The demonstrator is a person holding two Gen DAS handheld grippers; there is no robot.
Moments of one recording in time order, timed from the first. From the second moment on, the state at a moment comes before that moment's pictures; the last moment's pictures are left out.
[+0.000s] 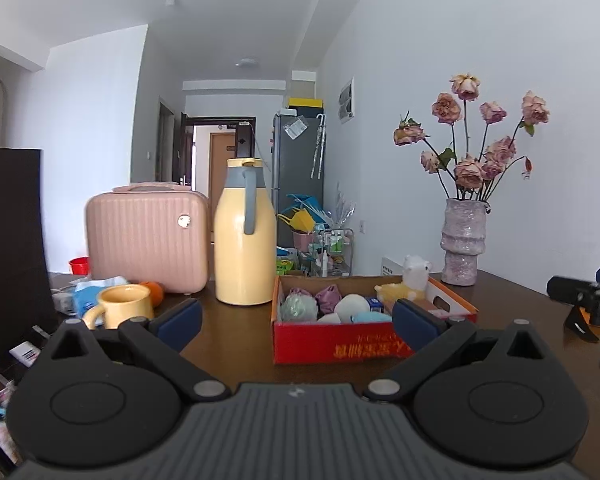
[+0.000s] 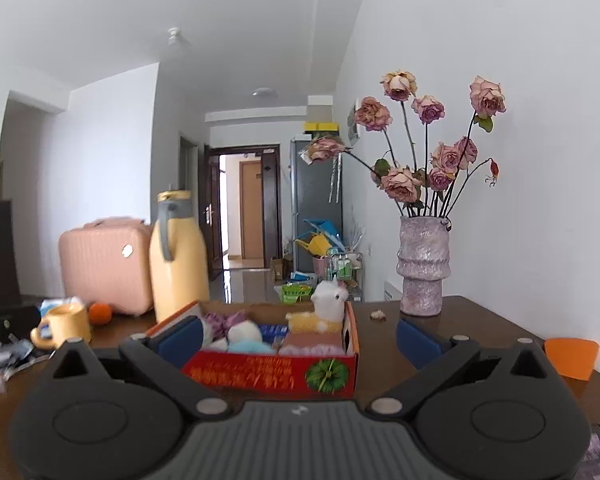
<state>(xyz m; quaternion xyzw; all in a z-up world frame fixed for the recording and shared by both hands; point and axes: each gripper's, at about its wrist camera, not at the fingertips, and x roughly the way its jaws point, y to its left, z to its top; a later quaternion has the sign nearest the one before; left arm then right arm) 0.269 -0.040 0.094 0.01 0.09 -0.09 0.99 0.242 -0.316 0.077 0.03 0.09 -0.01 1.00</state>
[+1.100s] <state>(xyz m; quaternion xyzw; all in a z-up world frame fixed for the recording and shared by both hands) 0.044 0.001 0.046 0.02 0.09 -0.07 0.99 0.048 -0.258 0.019 0.03 0.14 0.02 0.99</state>
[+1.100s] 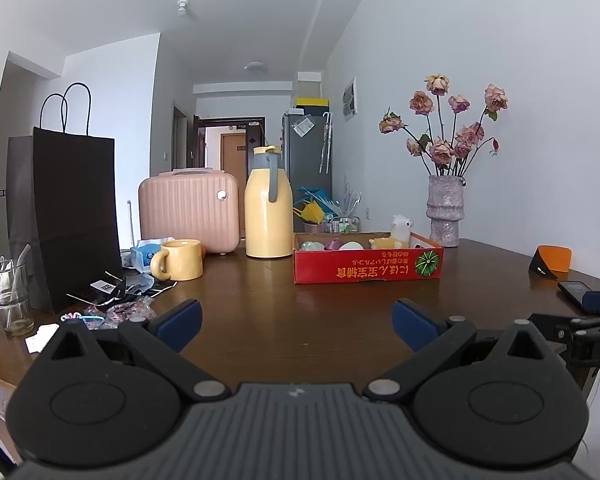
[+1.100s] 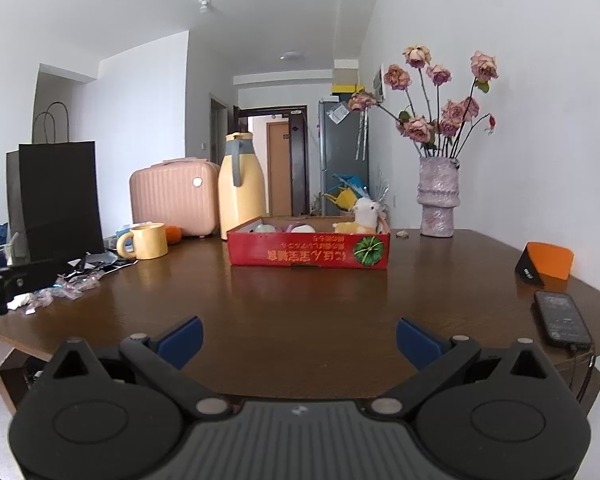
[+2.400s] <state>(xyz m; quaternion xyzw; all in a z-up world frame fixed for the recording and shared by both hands) 0.045 0.002 0.044 0.02 0.09 -0.07 0.99 0.050 -0.255 0.021 0.04 0.14 0.05 0.99</state>
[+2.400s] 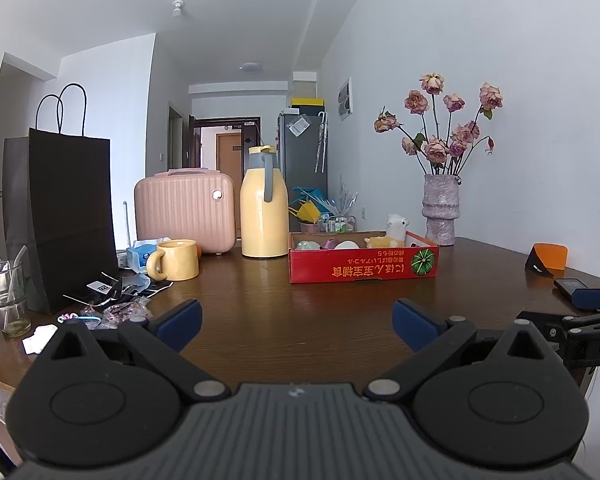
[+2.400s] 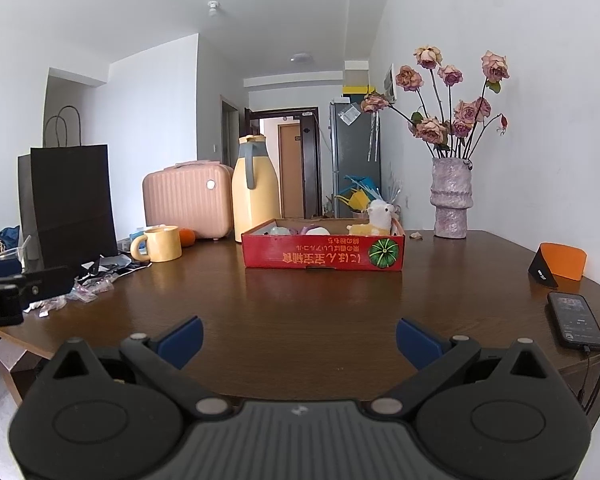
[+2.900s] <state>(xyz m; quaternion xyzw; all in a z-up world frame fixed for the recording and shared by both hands) 0.046 0.003 0.044 0.02 0.09 -0.08 0.99 0.048 -0.253 0.022 0.03 0.13 0.05 0.99</state>
